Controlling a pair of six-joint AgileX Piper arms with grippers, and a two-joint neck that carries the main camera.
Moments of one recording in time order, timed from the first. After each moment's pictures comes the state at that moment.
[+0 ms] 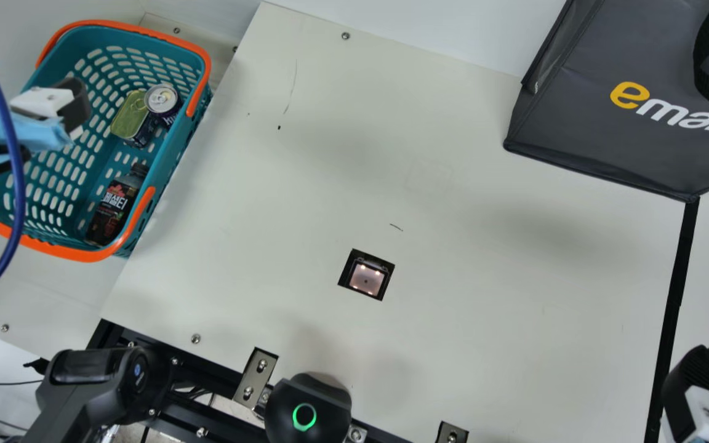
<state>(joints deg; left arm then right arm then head) 22.8 49.6 -66.2 -3.5 60.0 6.9 0.7 42.6 -69.8 -0.8 69.4 -2.3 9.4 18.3</state>
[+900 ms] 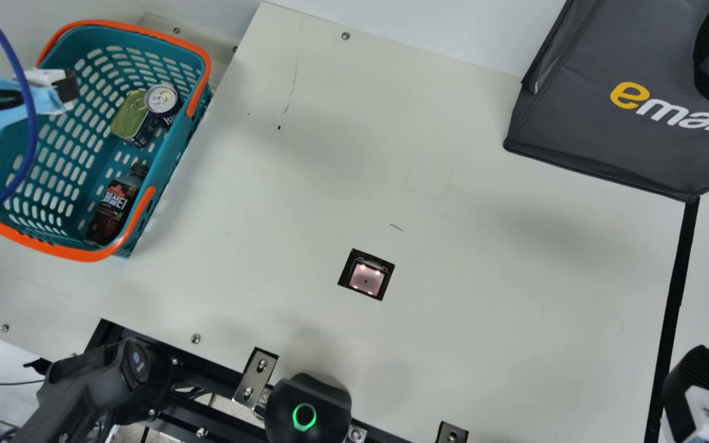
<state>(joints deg) 38.0 63.9 -62.8 -15.0 51.8 24.7 0.7 42.6 -69.8 -0.8 69.4 -2.3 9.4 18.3</state>
